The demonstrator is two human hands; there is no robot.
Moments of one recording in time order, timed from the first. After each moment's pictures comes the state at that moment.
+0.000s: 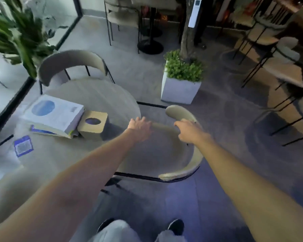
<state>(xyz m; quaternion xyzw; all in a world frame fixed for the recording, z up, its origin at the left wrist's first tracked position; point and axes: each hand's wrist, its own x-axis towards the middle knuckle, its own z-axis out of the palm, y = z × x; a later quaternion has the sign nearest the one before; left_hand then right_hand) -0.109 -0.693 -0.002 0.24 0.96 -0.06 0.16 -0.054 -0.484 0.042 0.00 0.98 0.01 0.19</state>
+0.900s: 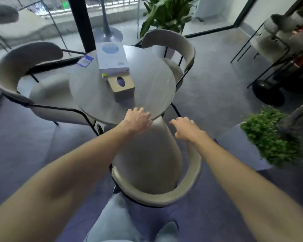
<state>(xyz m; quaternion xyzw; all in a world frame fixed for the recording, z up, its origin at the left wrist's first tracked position) -0.114 -0.597 -0.013 -0.25 0.96 0.04 0.11 -0.259 -0.440 0.013 -0.50 0.83 0.15 0.19</state>
